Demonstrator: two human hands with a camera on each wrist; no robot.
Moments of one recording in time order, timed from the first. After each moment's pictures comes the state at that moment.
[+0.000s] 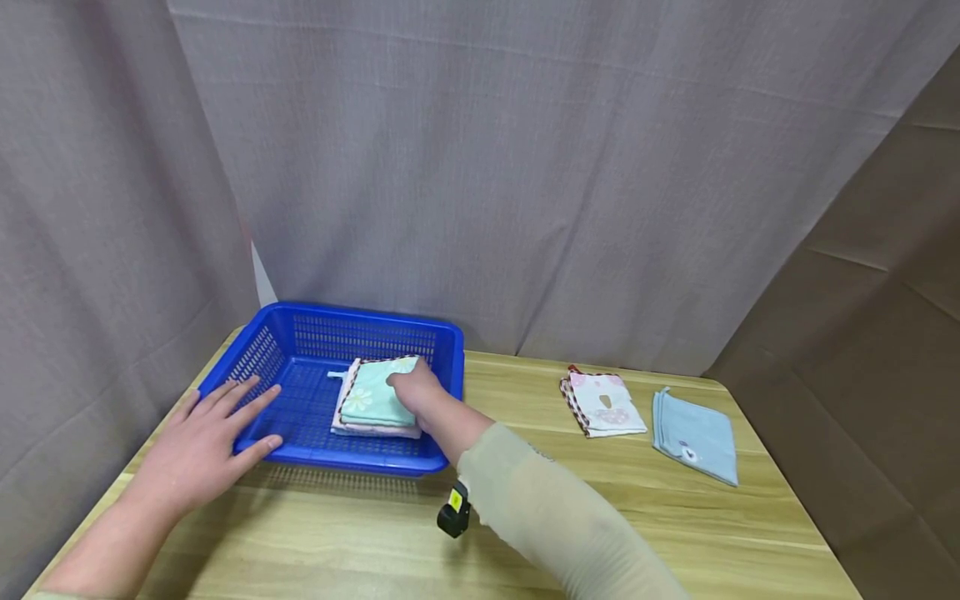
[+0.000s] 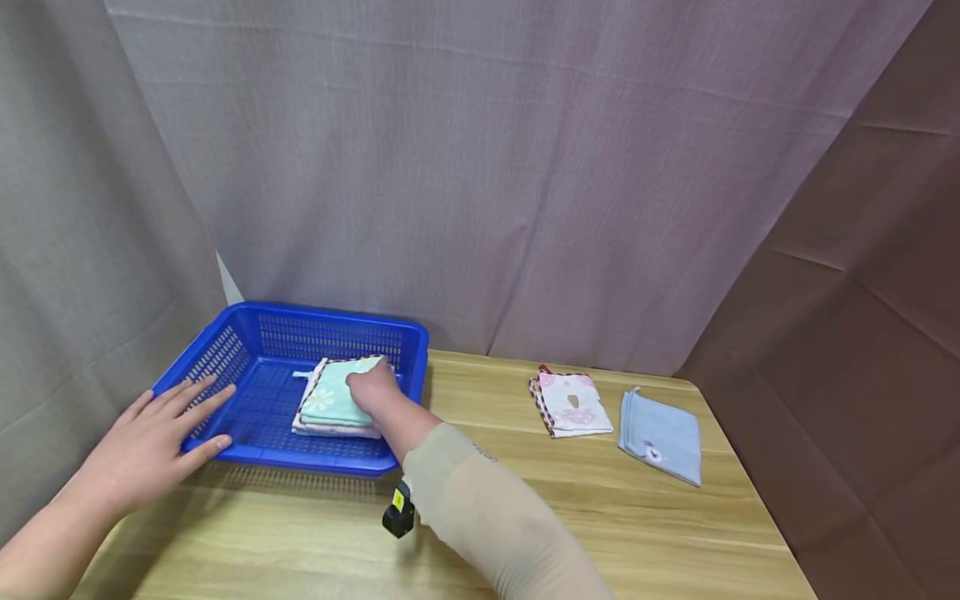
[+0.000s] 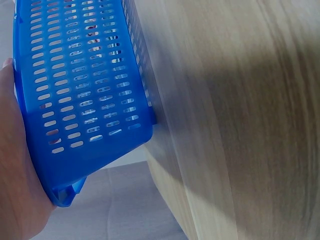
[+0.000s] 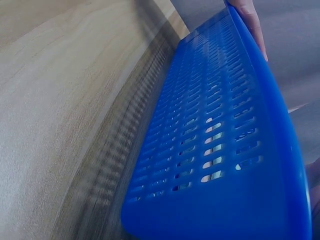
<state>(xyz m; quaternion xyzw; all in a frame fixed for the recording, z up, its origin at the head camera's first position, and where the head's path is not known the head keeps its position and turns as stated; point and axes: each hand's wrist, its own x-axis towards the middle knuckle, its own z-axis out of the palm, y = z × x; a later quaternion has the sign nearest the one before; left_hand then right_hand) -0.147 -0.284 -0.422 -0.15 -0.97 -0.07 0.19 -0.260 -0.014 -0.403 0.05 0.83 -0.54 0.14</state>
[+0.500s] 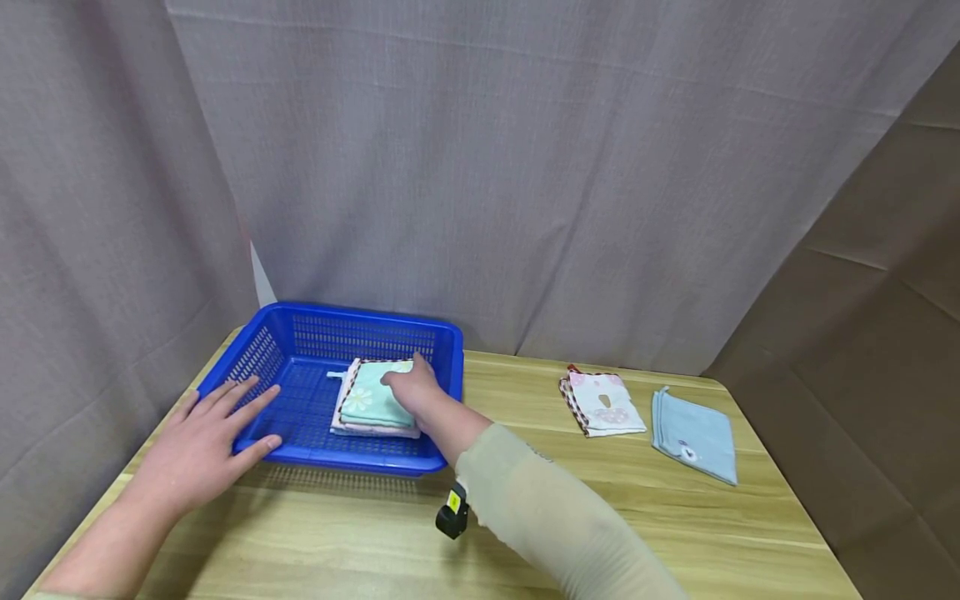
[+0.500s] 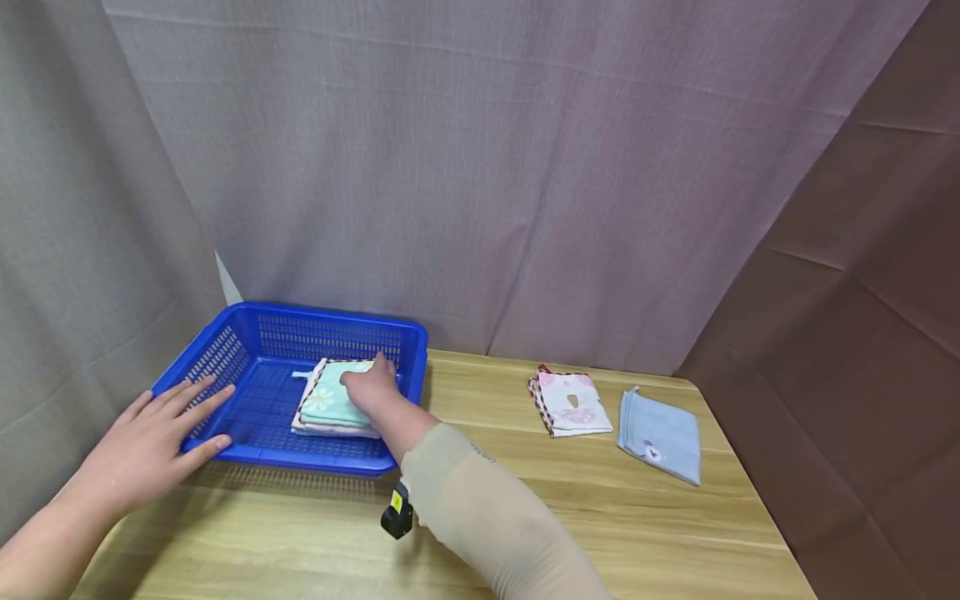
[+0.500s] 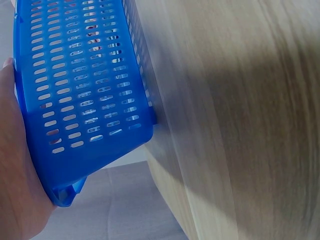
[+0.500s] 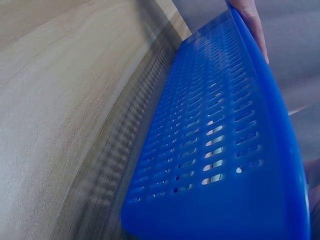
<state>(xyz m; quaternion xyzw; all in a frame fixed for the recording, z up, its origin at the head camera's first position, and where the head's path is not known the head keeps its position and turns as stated) -0.147 -0.284 -0.422 -0.15 -0.97 -0.07 0.19 -0.259 -0.017 -0.402 0.06 0.82 -0.55 0.12</state>
